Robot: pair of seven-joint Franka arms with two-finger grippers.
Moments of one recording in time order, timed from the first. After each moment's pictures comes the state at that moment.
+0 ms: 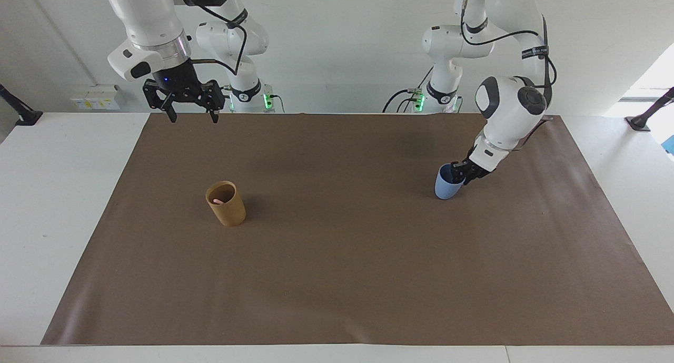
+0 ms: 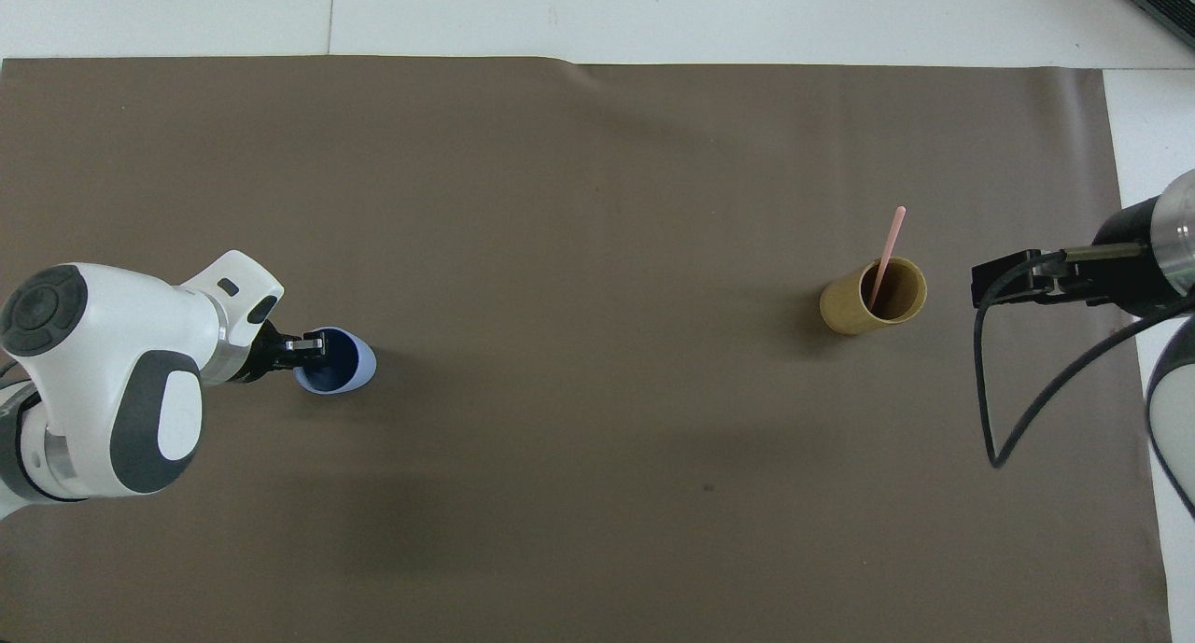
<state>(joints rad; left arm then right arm) -0.13 0.00 -0.01 -2.28 -0.19 2.26 -0.08 -0.09 -0.03 0.17 -1.57 -0.03 1.54 0.09</state>
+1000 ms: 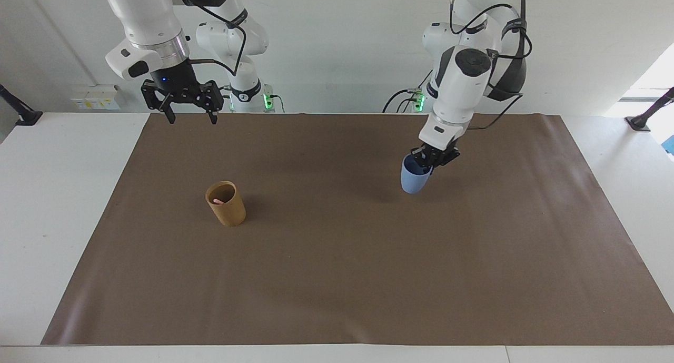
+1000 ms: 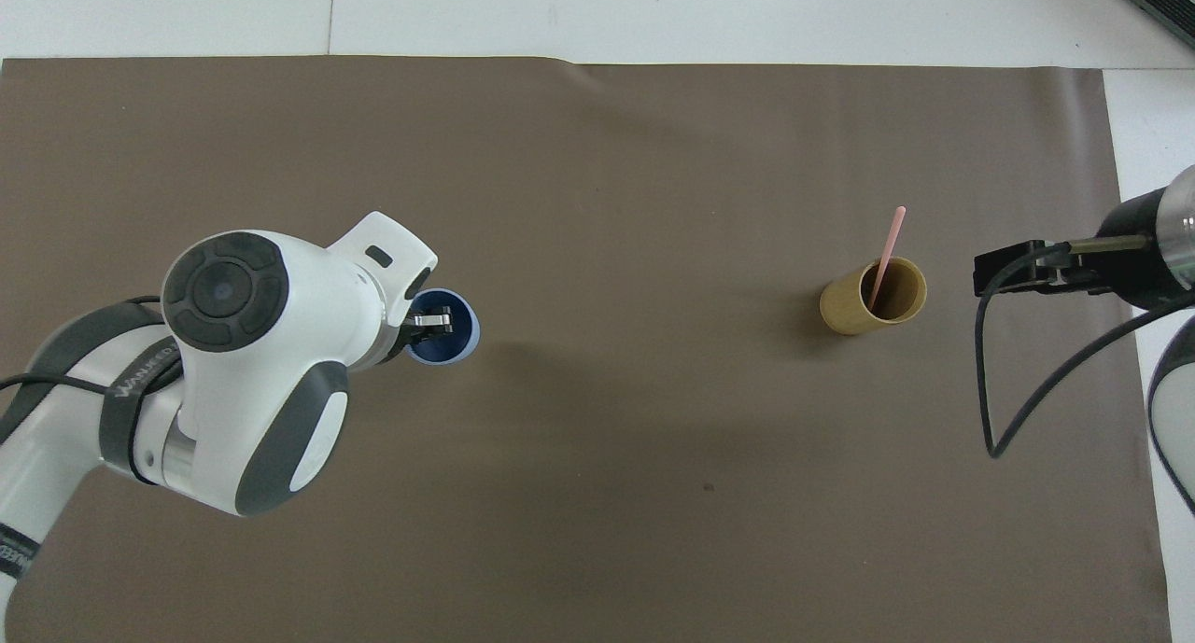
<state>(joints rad) -0.45 0.01 -0.03 -2.03 -0.02 2.10 -0.53 -0.09 -0.03 0.17 -1.58 -0.03 1.59 0.09</state>
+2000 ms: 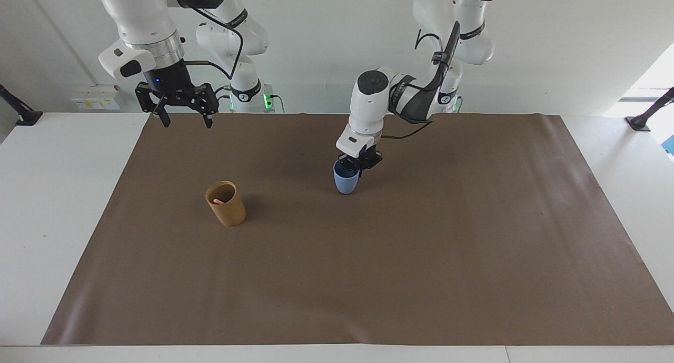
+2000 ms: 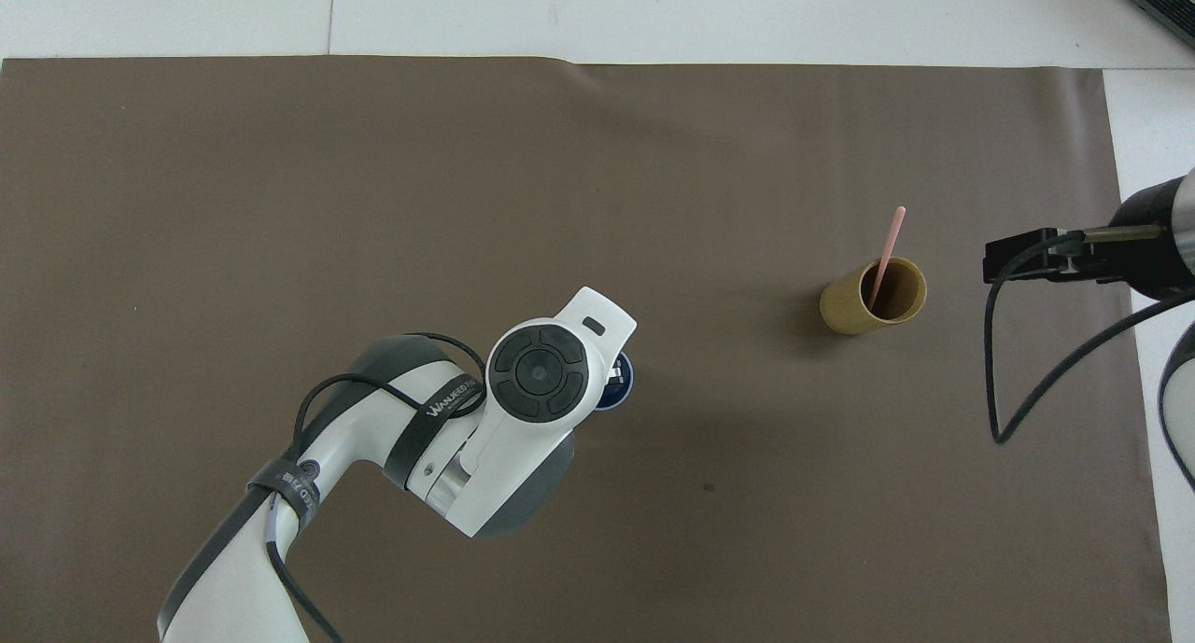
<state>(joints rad) -0.72 0.24 -0.03 -1.96 -0.02 2.26 -0.82 -0.10 -0.03 0.16 -1.58 -0.03 1.62 0.09</state>
